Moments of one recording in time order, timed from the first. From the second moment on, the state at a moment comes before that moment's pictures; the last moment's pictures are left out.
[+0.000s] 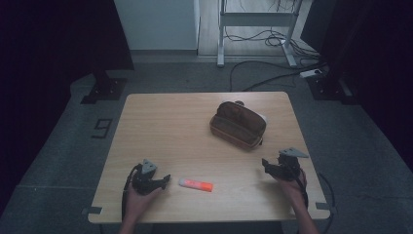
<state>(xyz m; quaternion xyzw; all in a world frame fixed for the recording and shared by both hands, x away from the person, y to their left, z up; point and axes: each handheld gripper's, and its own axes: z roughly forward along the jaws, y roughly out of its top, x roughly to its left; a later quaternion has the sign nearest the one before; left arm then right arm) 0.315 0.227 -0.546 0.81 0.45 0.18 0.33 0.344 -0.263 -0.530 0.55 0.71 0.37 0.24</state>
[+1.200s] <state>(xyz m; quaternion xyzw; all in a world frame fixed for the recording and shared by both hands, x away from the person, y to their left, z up) 0.315 0.227 -0.546 0.81 0.45 0.18 0.33 0.382 -0.246 -0.480 0.52 0.71 0.40 0.25</state>
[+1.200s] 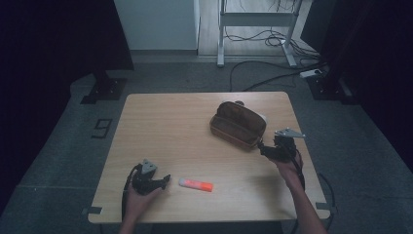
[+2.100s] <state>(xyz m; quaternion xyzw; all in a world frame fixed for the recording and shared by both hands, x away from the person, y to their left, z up) 0.315 0.227 -0.546 0.81 0.45 0.18 0.33 0.435 -0.249 -0.482 0.54 0.70 0.40 0.25</state>
